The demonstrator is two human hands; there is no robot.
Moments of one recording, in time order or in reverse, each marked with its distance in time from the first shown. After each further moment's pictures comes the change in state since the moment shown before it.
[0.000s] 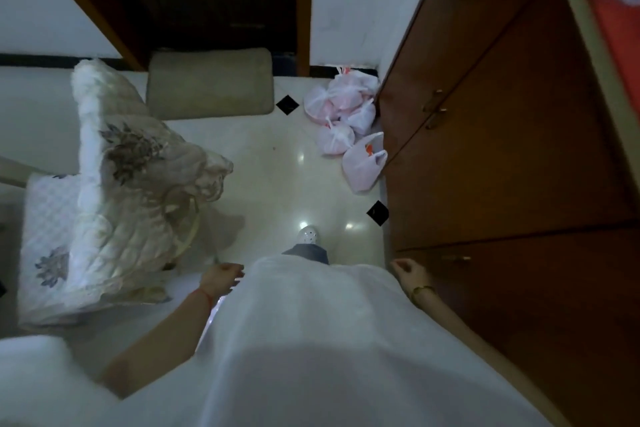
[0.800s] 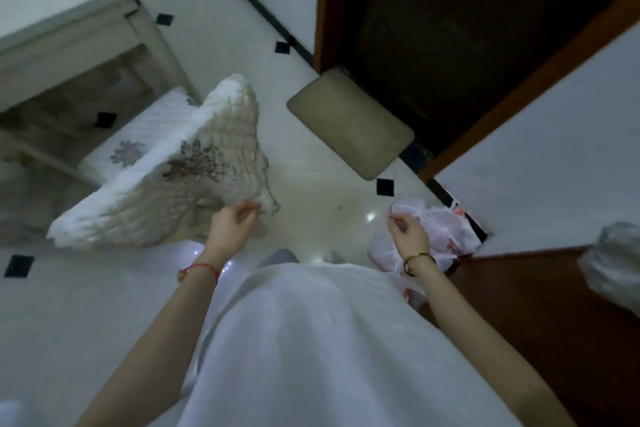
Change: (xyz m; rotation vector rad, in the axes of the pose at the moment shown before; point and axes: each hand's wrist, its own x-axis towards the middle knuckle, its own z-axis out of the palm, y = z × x) left_hand 0.000 0.210 -0.031 -0.388 0.704 0.186; right_hand 0.166 -0.464 -0.008 -0.604 -0.306 -0.804
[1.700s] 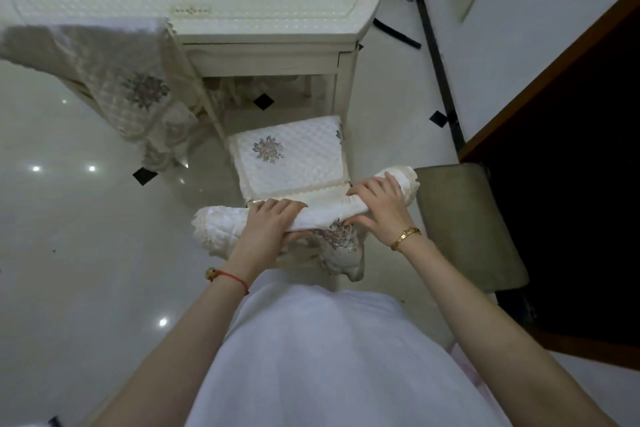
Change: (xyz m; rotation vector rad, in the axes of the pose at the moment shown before) left_hand 0.067 -0.055 -0.138 0.536 0.428 0.164; right_hand 0.085 -0.342 0.185 -0.602 -0.312 -1.518
